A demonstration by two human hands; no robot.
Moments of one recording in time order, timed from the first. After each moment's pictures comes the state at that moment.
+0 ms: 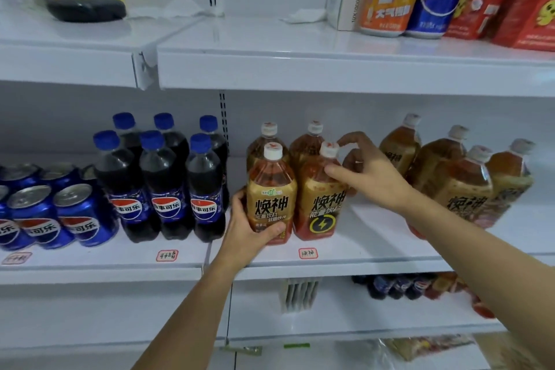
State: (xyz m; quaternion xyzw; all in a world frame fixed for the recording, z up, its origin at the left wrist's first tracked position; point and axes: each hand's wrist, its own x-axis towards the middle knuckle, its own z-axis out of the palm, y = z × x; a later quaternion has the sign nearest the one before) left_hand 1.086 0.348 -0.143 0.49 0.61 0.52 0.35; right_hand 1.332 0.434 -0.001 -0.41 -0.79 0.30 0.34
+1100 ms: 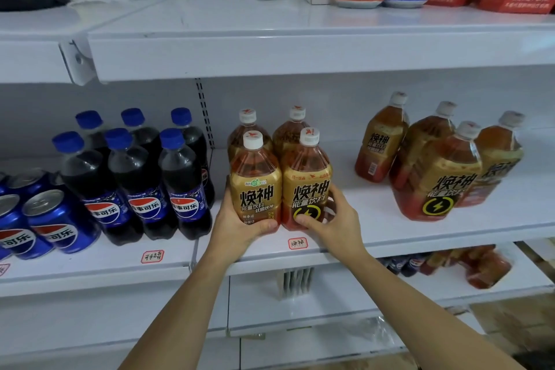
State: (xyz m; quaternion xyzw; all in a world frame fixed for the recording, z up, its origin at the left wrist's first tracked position) left_hand 1.089 0.359 -0.151 0.48 0.62 0.52 0.36; right_hand 1.312 0.395 -0.142 -0.51 -0.65 0.36 0.43
